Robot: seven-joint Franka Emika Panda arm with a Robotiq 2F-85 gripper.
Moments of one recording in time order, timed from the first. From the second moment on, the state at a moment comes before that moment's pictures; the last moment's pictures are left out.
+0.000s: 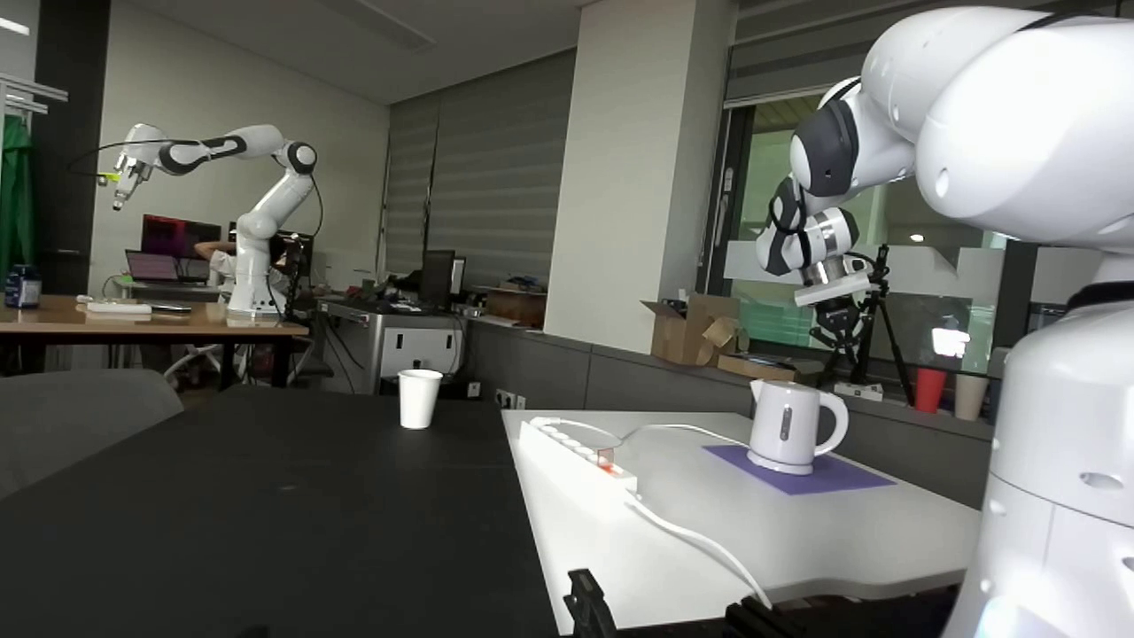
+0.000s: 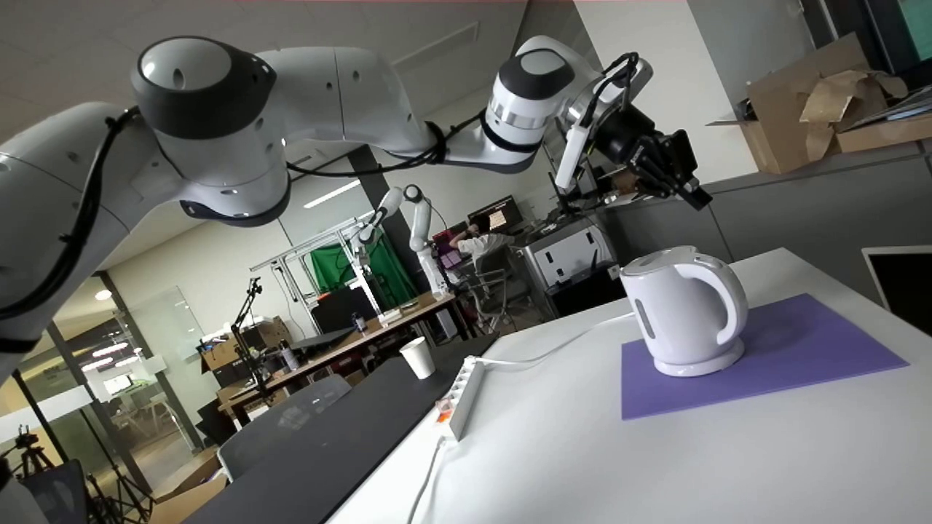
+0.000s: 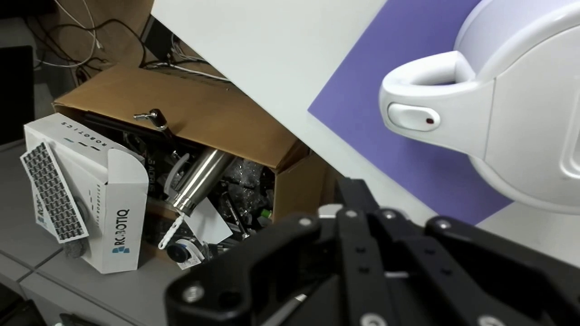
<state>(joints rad) -0.27 0.97 -0.48 -1.02 -0.04 2.03 0.31</state>
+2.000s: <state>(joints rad) -0.70 0.97 -0.19 -0.91 0.13 1.76 -0.22</state>
